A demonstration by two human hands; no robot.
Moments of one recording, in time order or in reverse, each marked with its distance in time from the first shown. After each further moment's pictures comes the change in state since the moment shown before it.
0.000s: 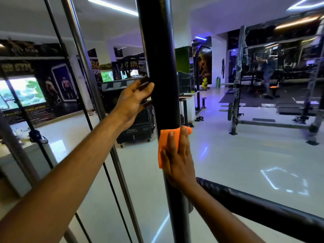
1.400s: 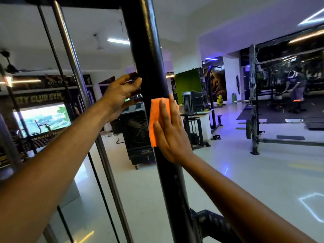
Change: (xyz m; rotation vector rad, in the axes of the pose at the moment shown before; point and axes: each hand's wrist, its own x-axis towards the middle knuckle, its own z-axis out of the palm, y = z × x) left_hand 0.063 0.105 -0.007 0.219 0.002 0.118; right_hand 0.178 -0.022 -0.060 0.279 -0.049 -0.090
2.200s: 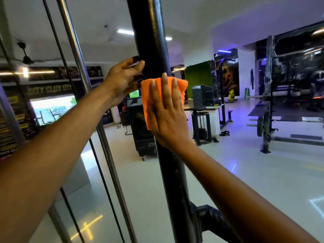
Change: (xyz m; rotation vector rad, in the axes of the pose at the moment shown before) left_hand -0.001 0.029 0.014 0.053 0.084 0.022; right_hand 0.038 -0.017 0.003 -0.281 0.101 -0.191
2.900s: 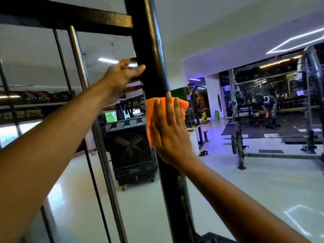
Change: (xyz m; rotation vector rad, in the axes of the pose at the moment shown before) left_hand 0.060 0.049 -0.038 0.002 -0.127 0.129; right_hand 0.023 -0.013 0.002 -0.135 0.040 0.048
